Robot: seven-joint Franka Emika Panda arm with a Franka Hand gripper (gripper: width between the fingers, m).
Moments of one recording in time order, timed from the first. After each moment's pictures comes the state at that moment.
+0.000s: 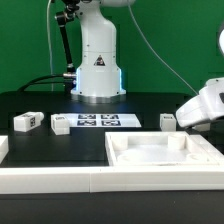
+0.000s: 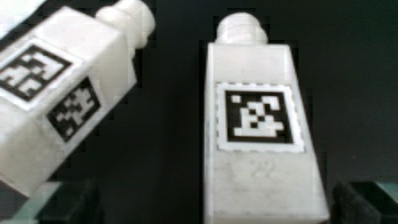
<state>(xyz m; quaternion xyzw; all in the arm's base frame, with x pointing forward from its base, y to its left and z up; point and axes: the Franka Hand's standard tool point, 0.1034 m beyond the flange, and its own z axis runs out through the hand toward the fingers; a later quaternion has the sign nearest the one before) 0.391 0.219 0.007 0.88 0.18 -0.43 0.06</state>
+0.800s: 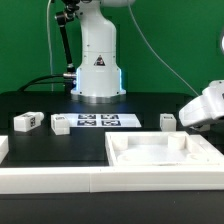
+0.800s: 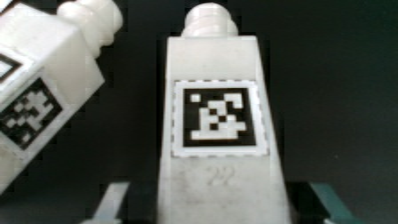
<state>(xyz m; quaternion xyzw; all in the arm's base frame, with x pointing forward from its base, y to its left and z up) 0.383 0.227 0.003 0.89 0.16 -0.43 0.07</state>
